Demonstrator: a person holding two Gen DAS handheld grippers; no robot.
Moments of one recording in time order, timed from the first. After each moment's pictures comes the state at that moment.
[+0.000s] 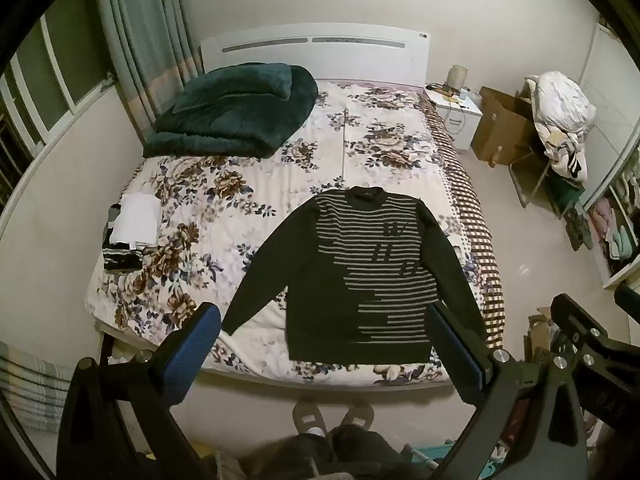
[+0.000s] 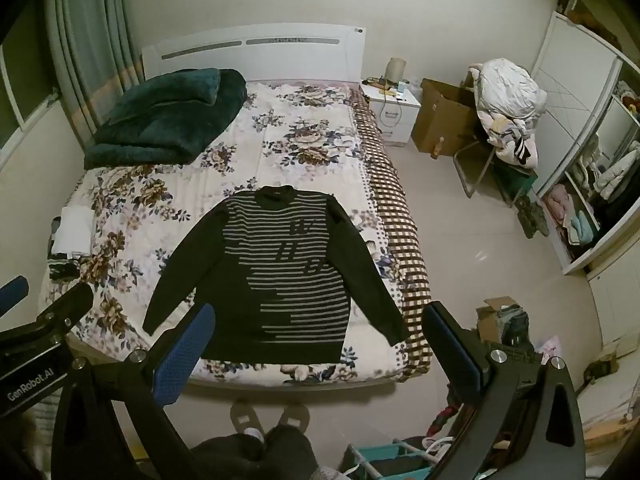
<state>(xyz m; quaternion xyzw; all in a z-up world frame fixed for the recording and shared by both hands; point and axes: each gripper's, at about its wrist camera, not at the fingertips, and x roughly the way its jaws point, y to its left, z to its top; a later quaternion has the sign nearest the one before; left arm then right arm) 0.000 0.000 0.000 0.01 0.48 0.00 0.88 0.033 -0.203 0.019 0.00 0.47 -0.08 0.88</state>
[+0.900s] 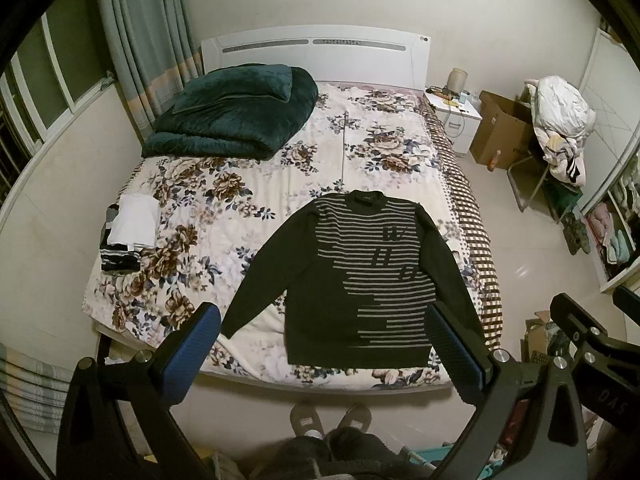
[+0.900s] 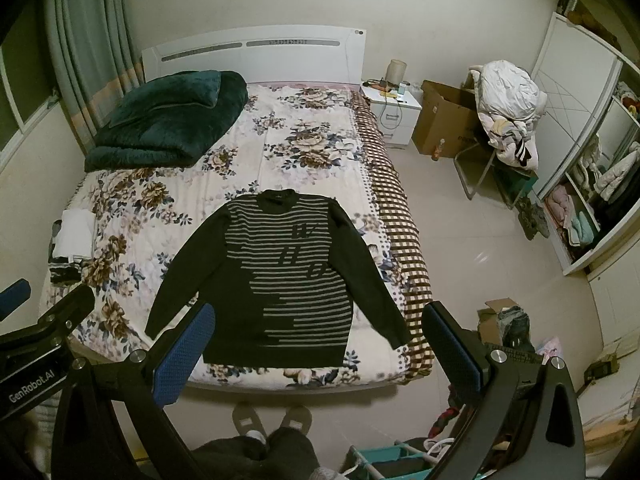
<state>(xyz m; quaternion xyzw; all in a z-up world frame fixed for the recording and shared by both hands) 0.000 0.000 0.000 0.01 0.48 -0.01 0.88 0.039 -0.200 0.022 -0.01 0.47 -0.08 0.88</state>
